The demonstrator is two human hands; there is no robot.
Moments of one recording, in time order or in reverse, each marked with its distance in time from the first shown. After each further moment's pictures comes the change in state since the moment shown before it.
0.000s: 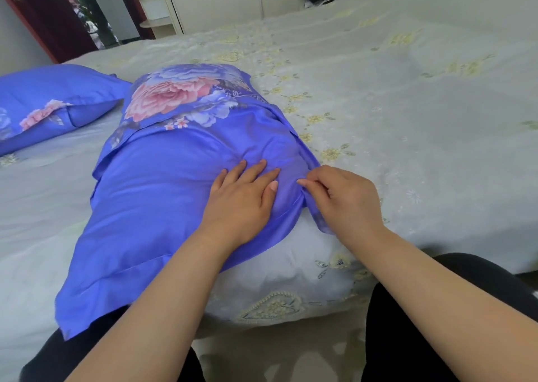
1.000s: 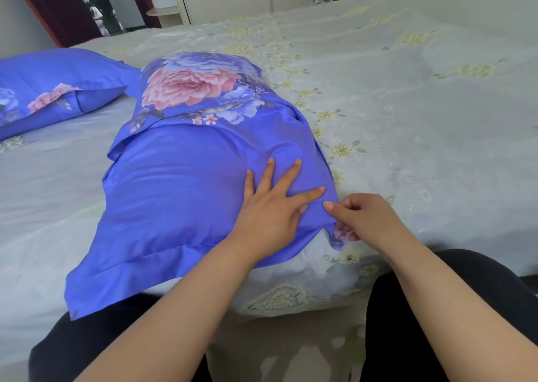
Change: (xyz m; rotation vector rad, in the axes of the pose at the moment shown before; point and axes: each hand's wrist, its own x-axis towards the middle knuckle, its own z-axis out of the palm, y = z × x) left_hand -0.015 0.007 0.029 0.067 0.040 0.219; right_hand -0.014 -0.005 -0.023 0.468 -0.591 0.965
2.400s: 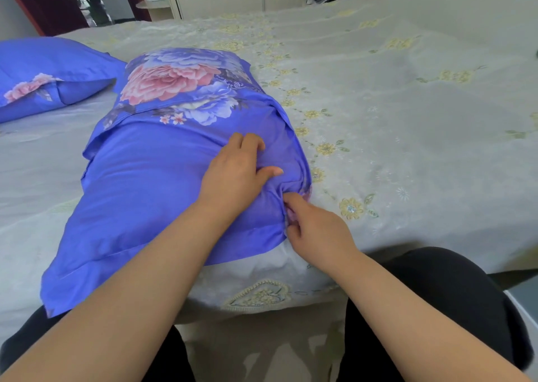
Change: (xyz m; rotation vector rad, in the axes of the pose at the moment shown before) left_hand 0.027 -0.017 -0.037 -0.274 0.268 -0.237; right_hand -0.009 0.016 0.040 -0.745 0.055 -0.589
